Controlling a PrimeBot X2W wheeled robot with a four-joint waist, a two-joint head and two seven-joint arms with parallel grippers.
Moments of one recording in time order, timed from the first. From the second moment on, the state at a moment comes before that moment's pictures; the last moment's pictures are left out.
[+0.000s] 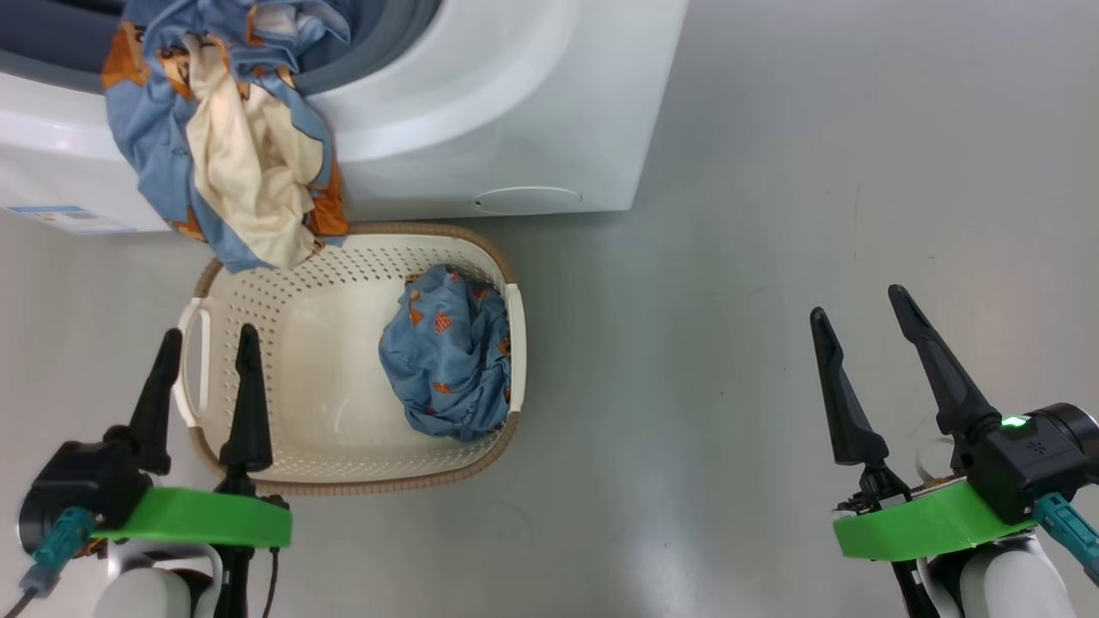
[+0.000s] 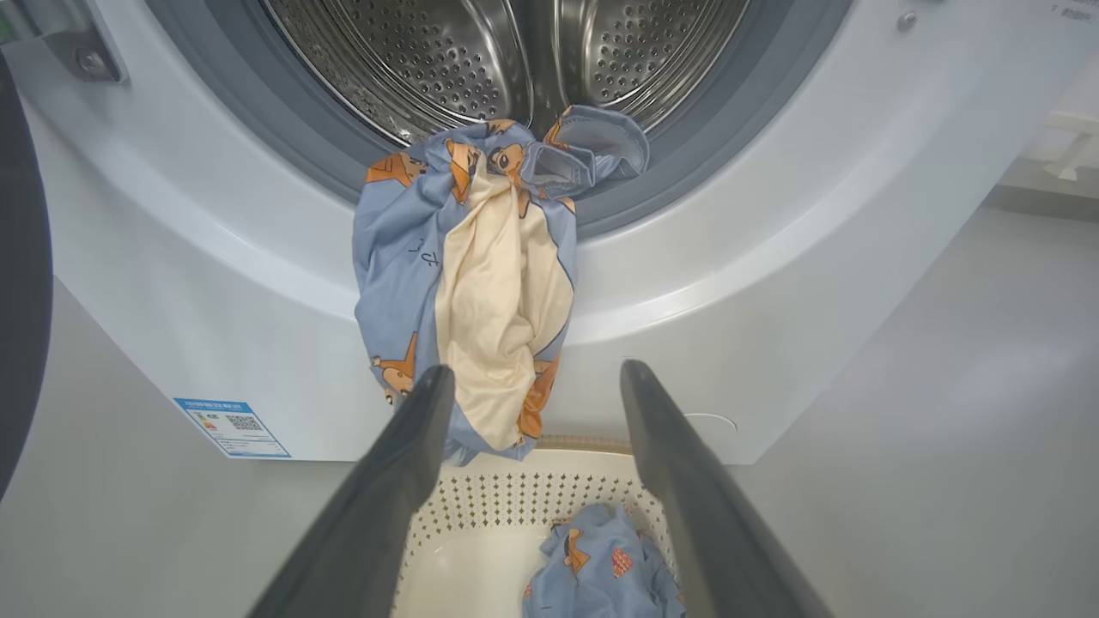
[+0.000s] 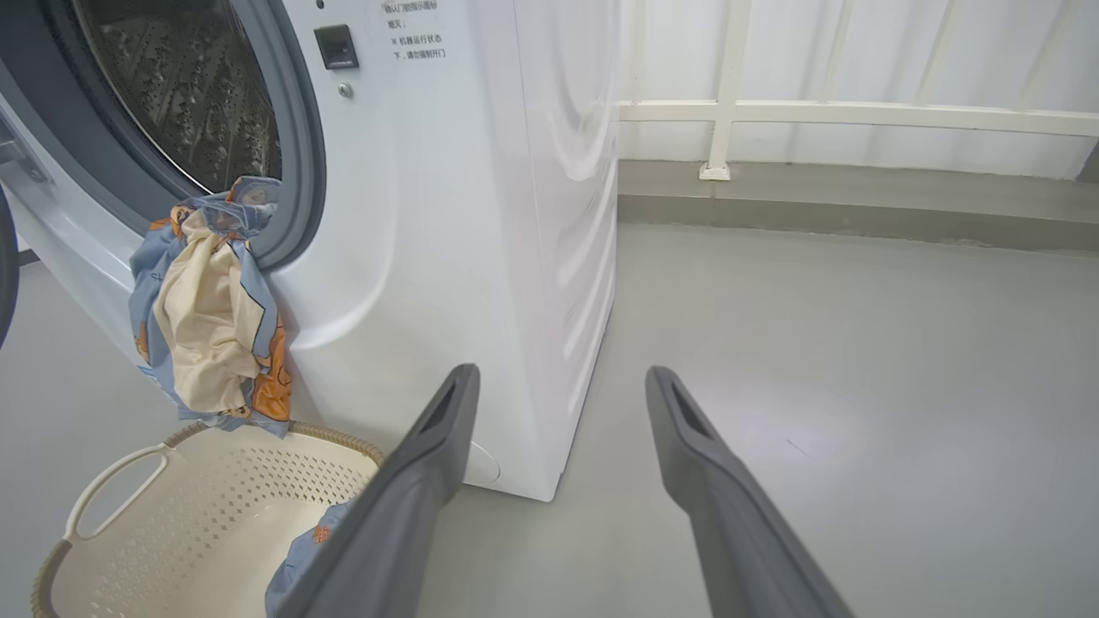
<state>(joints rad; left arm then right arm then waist) -0.21 0.08 0.02 0.13 -0.26 -0.09 -0.26 -0.11 -0.05 0.01 -0.16 0.05 0.13 -0.19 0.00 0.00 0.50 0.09</state>
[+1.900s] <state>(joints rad) -1.13 0.27 0.07 1.18 -0.29 -0.06 -0.25 -0.17 -0.05 0.04 -0.17 0.06 0.13 -0.24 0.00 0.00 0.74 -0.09</state>
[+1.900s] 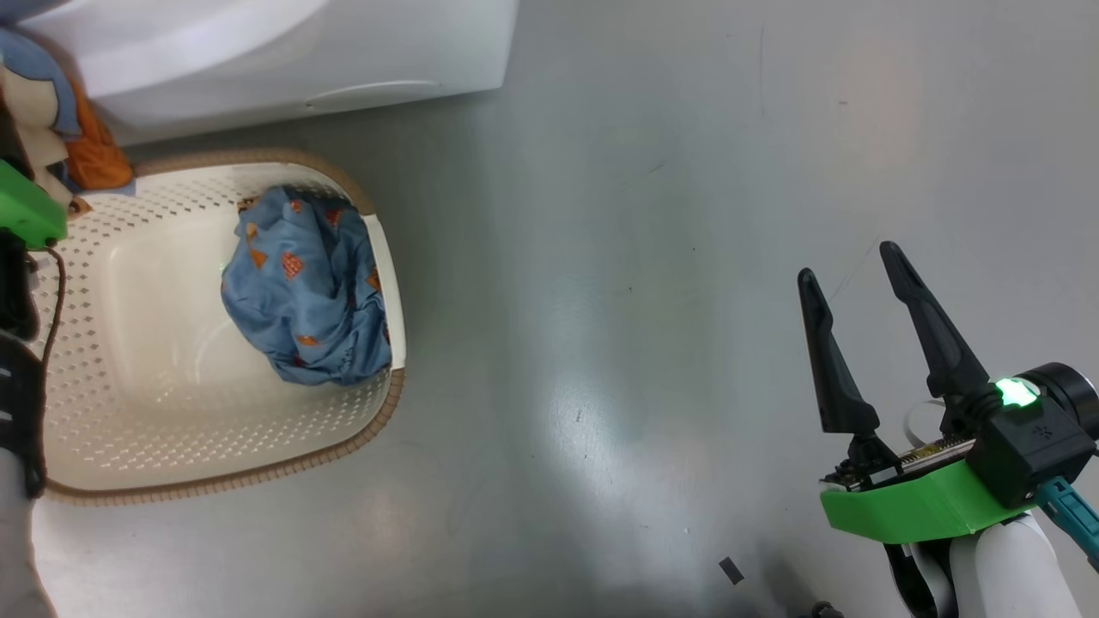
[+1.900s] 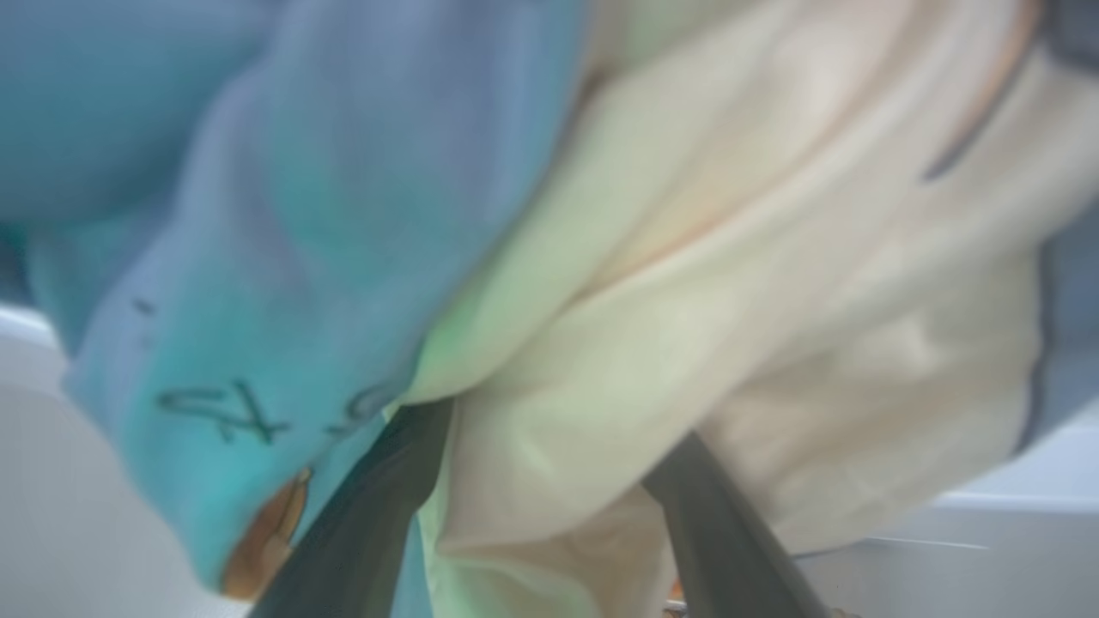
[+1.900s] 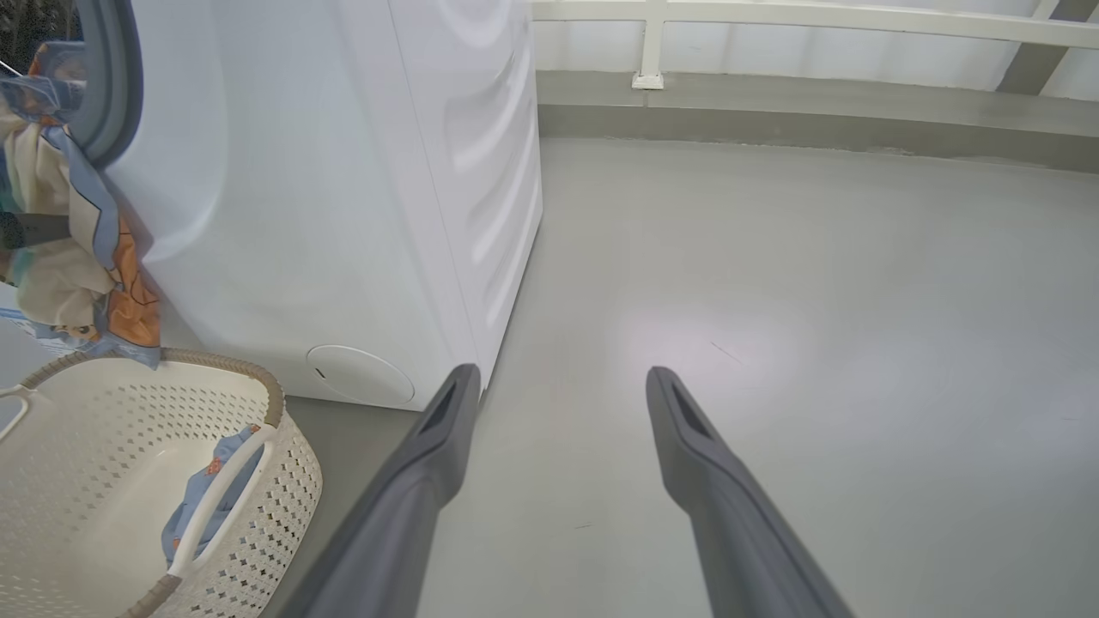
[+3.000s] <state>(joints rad) -0.91 0.28 0.07 0.74 -0.26 -0.11 -0.24 -0.19 -0.05 0.04 -0.13 0.07 0.13 -0.25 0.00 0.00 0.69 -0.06</state>
